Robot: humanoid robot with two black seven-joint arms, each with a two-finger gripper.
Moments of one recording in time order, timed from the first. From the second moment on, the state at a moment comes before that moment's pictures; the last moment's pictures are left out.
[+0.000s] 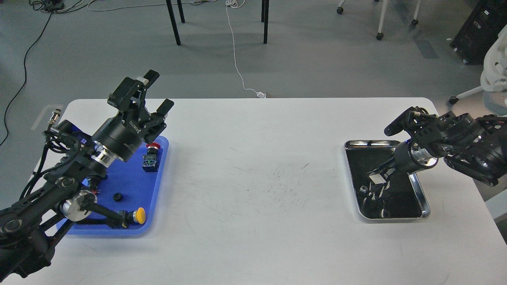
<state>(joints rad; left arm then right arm) -0.33 0.50 -0.94 -1.33 0.71 -0.19 -0.45 1.22 -0.44 -0.60 0.70 -1.53 0.29 0.49</state>
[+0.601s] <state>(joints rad) -0.33 0.51 -0.94 -1.33 0.71 -0.19 -0.45 1.21 -0.42 -0.60 0.70 -1.53 0.29 0.49</state>
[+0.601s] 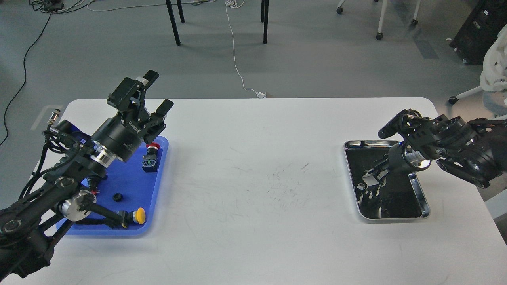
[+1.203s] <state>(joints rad) -0.33 0.51 -0.94 -1.33 0.71 -0.19 -0.45 1.22 -0.44 -0.60 0.72 -1.53 0.29 0.49</state>
